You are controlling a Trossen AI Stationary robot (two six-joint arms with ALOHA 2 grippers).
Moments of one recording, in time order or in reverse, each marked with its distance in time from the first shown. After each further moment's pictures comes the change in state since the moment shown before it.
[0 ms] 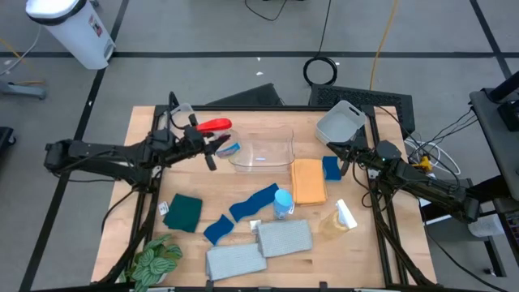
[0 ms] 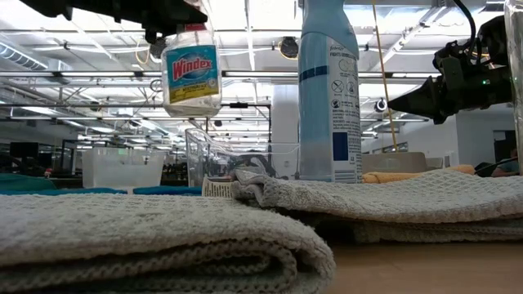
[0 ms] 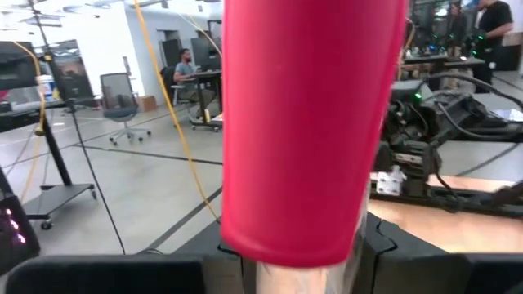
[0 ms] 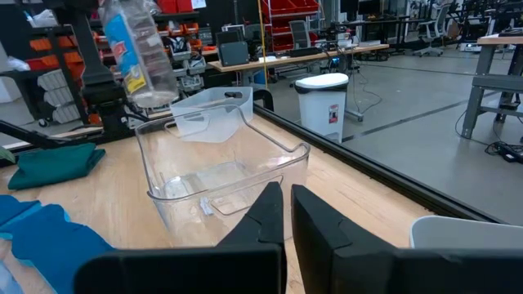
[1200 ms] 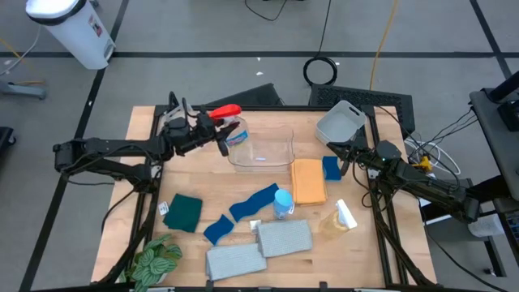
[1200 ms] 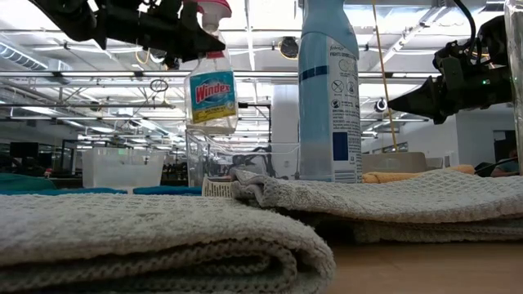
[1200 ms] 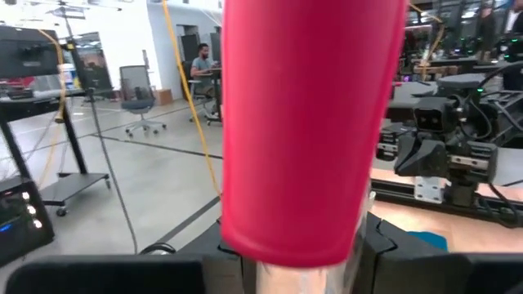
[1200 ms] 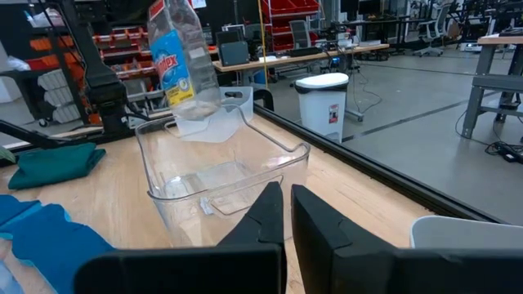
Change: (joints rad) left arm 0.205 0.204 0.001 0.192 0.162 -0.030; right arm 0.000 0.000 0.000 0.000 0.000 0.000
